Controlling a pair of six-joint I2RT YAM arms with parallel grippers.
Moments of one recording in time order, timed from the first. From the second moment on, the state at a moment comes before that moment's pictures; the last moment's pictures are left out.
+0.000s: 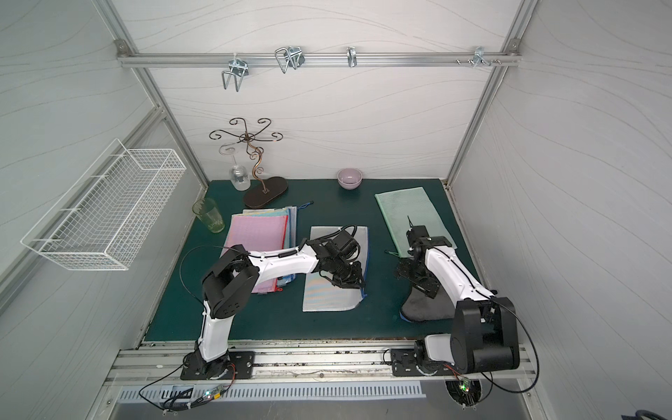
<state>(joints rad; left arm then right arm) -0.92 2.03 1.42 -0.47 0.49 -0.92 0.12 1.32 0.86 -1.08 0.02 0.68</state>
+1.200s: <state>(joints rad) -0.70 1.75 1.03 -0.54 0.35 -0.85 -0.11 1.30 0.63 -0.88 -0.07 0.77</state>
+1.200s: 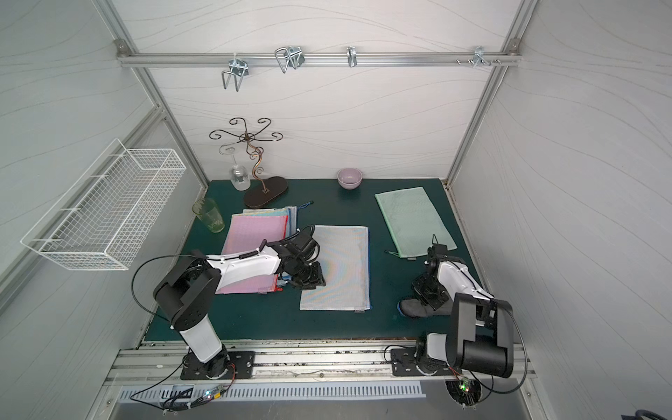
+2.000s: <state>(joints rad) -0.71 1.75 1.01 -0.65 0.24 -0.80 0.62 1.91 1.35 -0.66 -0.57 0.60</state>
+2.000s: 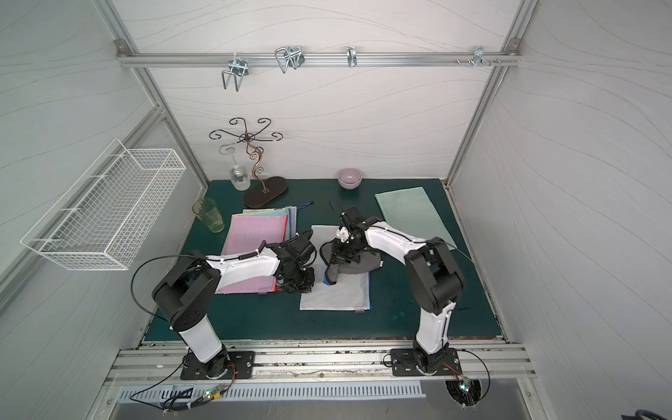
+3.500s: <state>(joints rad) -0.73 1.75 1.01 -0.66 0.23 -0.79 0.44 2.16 1.66 -0.79 -0.34 0.47</state>
